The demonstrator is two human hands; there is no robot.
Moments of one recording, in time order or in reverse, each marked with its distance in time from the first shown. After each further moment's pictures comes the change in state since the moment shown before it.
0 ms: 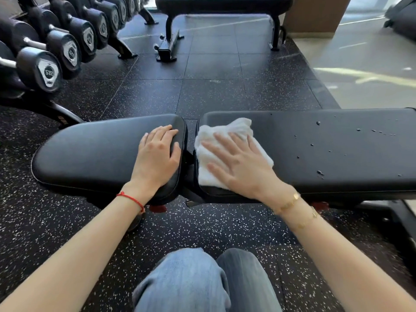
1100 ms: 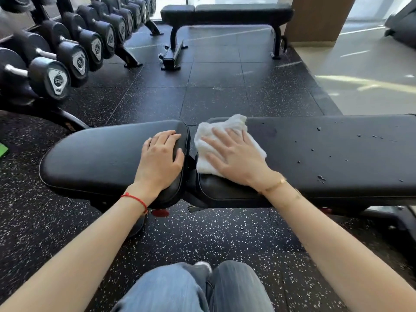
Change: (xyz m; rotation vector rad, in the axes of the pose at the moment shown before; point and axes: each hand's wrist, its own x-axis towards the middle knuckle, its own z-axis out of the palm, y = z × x) left_hand 0.002 -0.002 0.001 0.017 0.024 0.024; right_hand 0.038 0.007 0.002 -0.066 0.048 -0.004
